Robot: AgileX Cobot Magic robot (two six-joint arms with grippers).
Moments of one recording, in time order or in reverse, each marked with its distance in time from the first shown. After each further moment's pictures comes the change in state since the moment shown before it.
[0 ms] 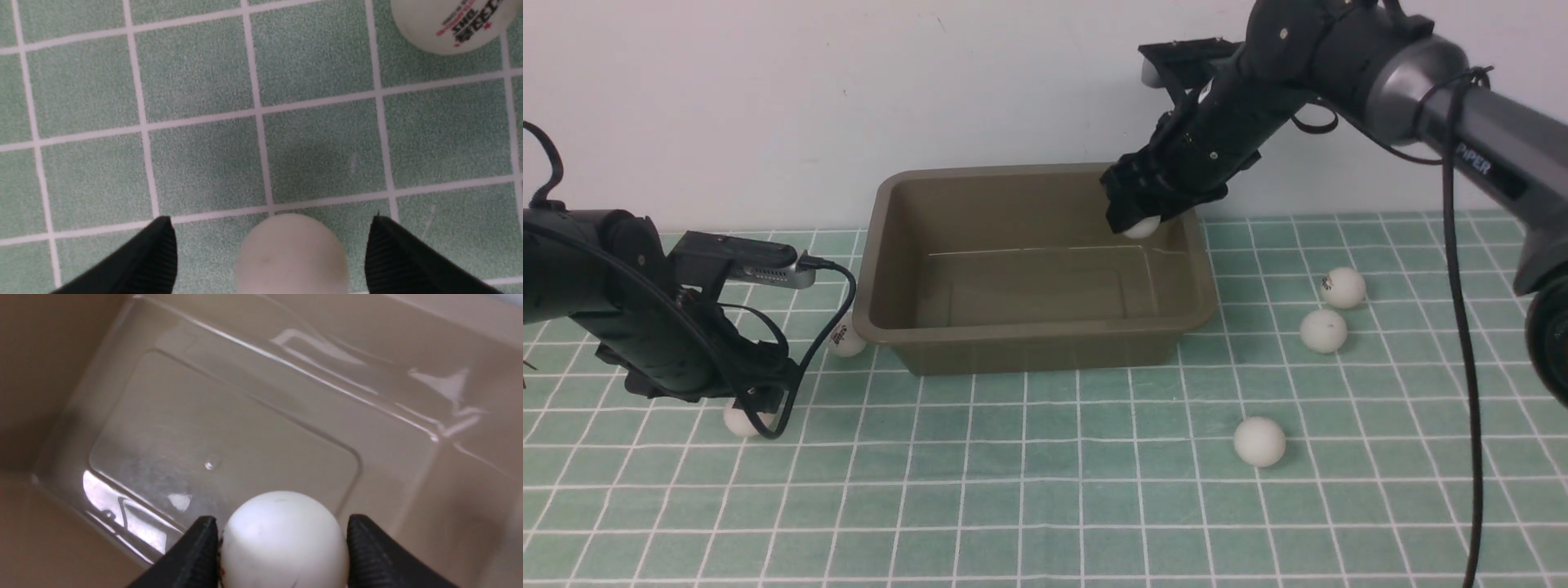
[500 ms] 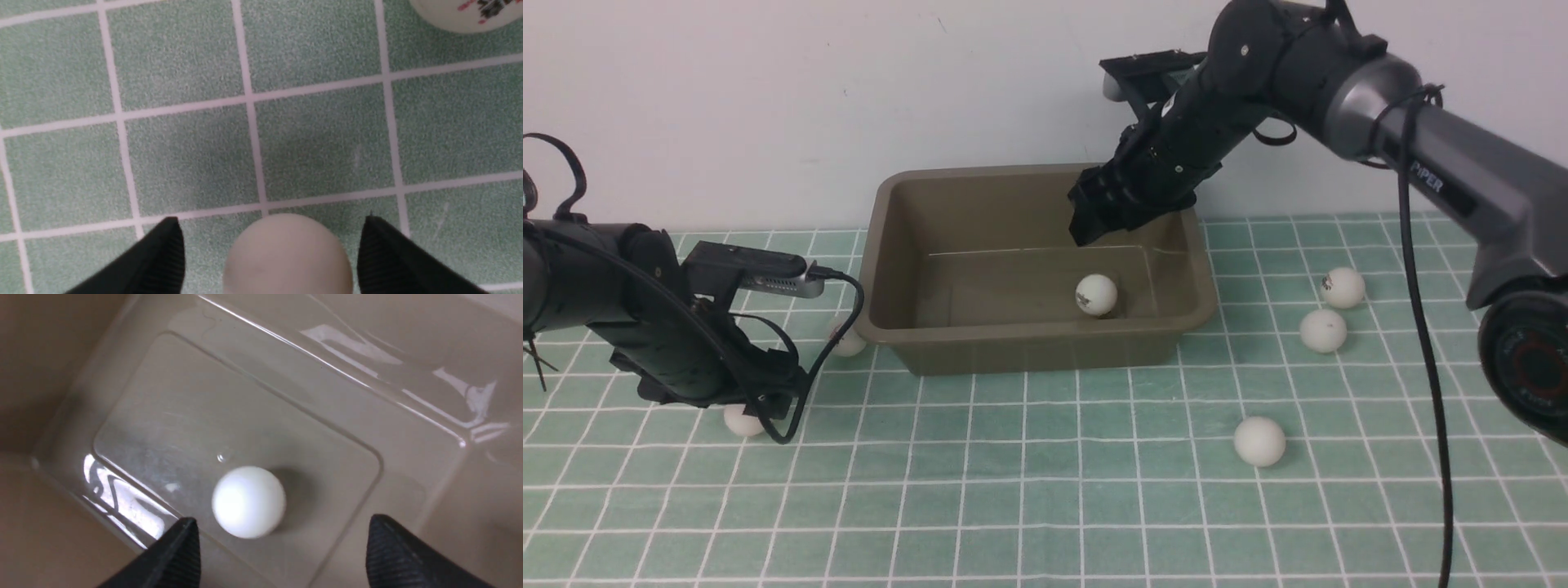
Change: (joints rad) right arm 0.030 0.033 -0.046 -0.021 0.028 -0.023; left arm -0.004 0.048 -0.011 -0.004 0.003 0.000
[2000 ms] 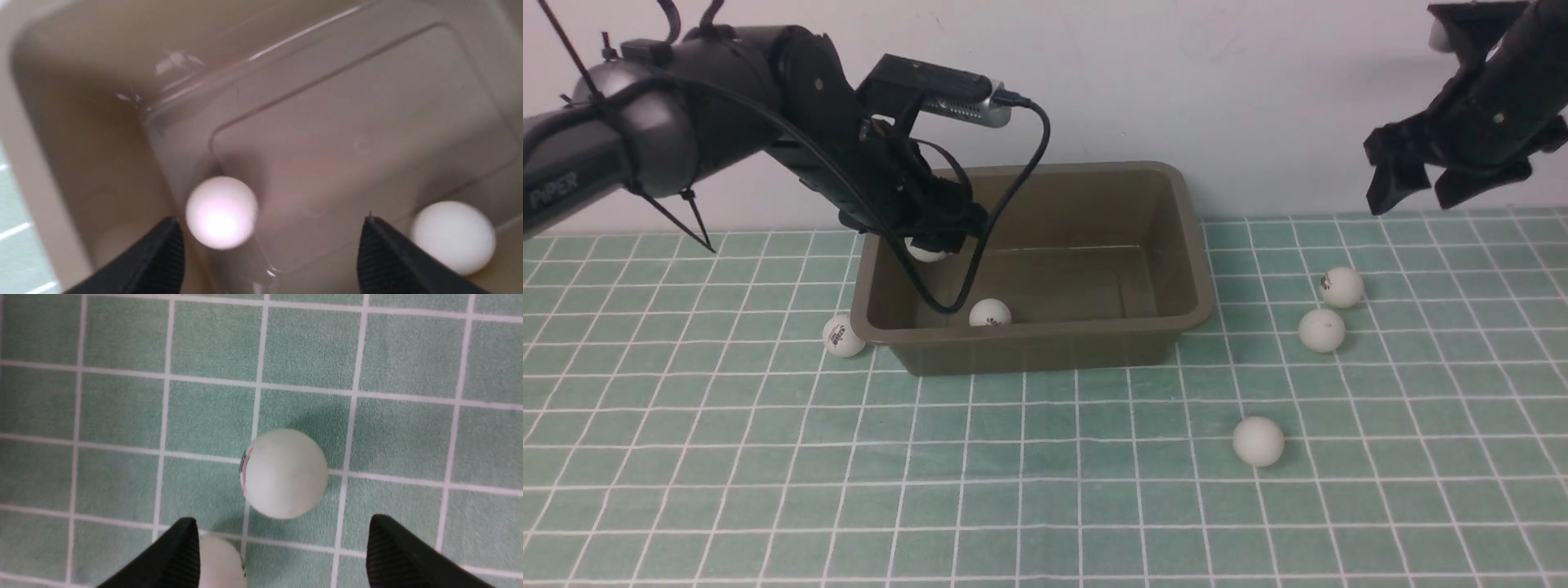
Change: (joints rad) right arm -0.359 -0.178 0.413 -0.166 -0.051 0.162; left arm -0.285 0.156 -0.603 -0.107 0.209 0.042
